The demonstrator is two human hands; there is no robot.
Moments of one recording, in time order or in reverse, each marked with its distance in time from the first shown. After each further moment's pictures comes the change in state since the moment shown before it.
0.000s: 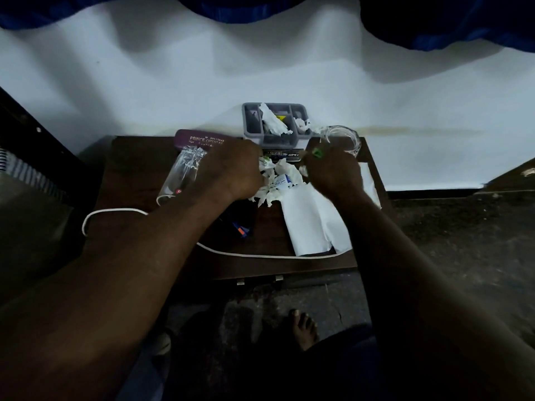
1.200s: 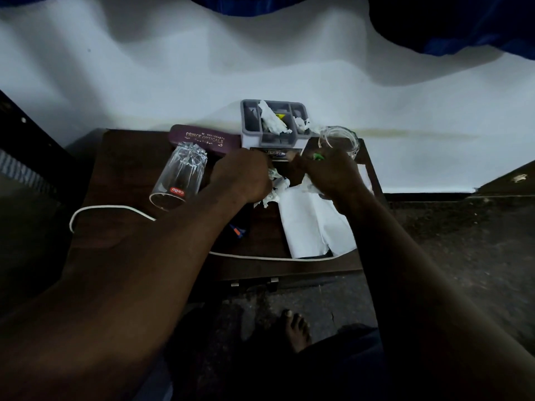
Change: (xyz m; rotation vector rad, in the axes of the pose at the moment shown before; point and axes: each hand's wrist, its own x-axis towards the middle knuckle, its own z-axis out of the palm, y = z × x) left_hand 0.013 0.012 0.032 0.039 0.001 0.021; right_hand -0.010 -0.005 -0.008 0.507 -0.047 0.088
